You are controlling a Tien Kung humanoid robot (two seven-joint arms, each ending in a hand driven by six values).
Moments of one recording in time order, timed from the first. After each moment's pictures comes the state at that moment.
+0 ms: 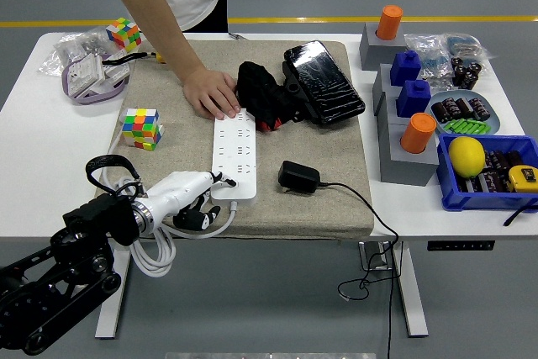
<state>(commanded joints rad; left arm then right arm) -0.32 0.35 -0.80 -1.46 1.95 -0.13 0.26 0.01 -0.28 1.49 0.31 -1.05 0.05 -0.14</state>
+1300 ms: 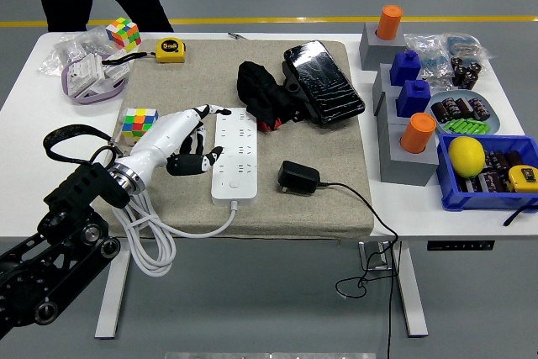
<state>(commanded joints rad) -0.32 0.27 -1.01 -1.41 1.91 0.10 0.08 0.01 -0.27 1.49 0.31 -1.05 0.05 -0.14</state>
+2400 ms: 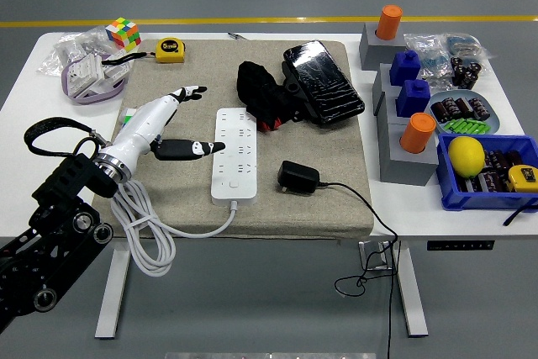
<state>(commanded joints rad) -0.32 0.26 -1.07 -1.38 1.89 0.10 0.09 0.03 -0.28 1.47 0.31 -1.05 0.04 -0.14</state>
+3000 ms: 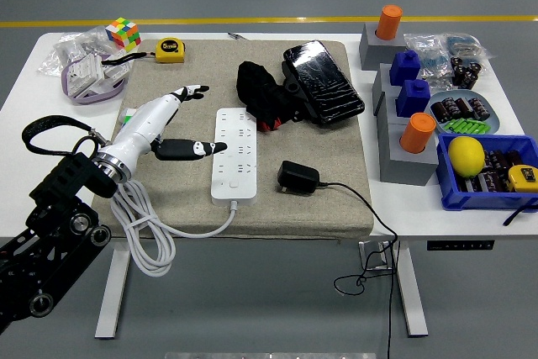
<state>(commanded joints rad) -0.31 0.26 -1.09 -1.43 1.90 0.08 0.11 0.02 -0.28 1.48 0.31 -1.05 0.04 -0.14</state>
